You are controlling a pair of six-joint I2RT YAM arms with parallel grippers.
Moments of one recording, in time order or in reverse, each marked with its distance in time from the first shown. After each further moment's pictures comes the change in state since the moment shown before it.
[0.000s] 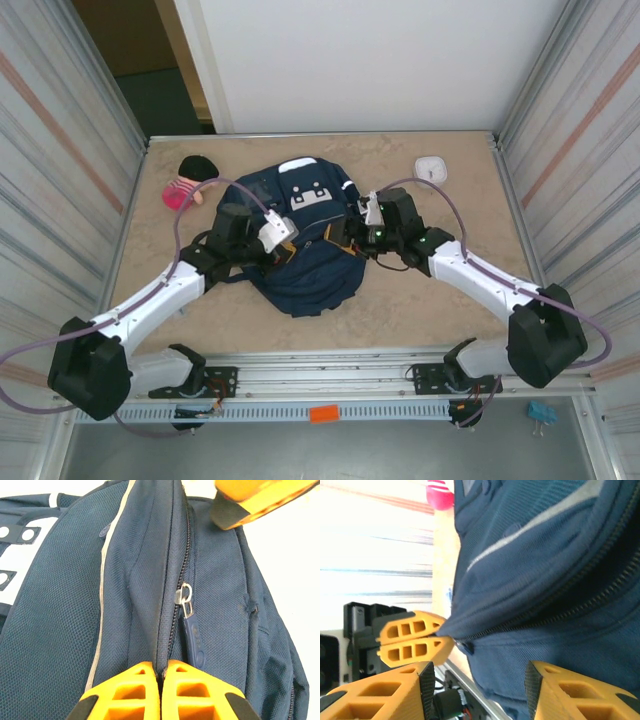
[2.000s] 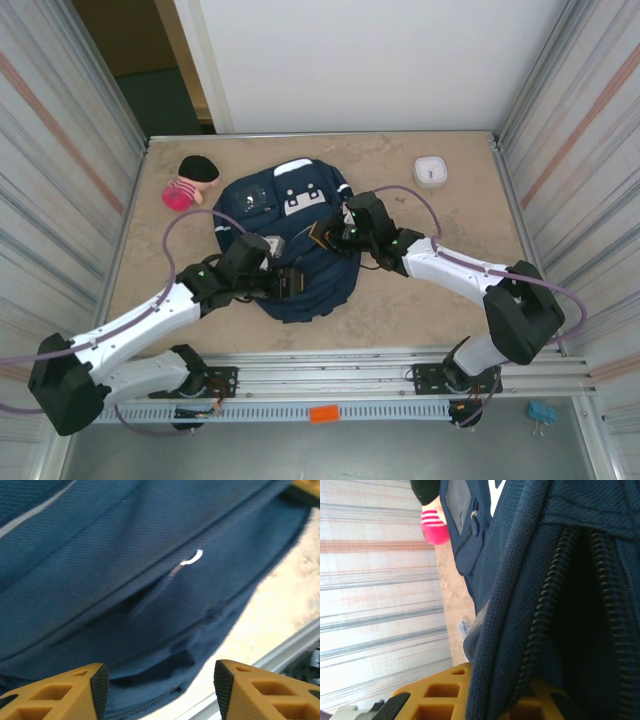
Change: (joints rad) left arm -0.263 -0.123 -0.031 -0.275 -0.312 -1.024; right arm 0.142 0.146 0.051 0.154 0.221 0.290
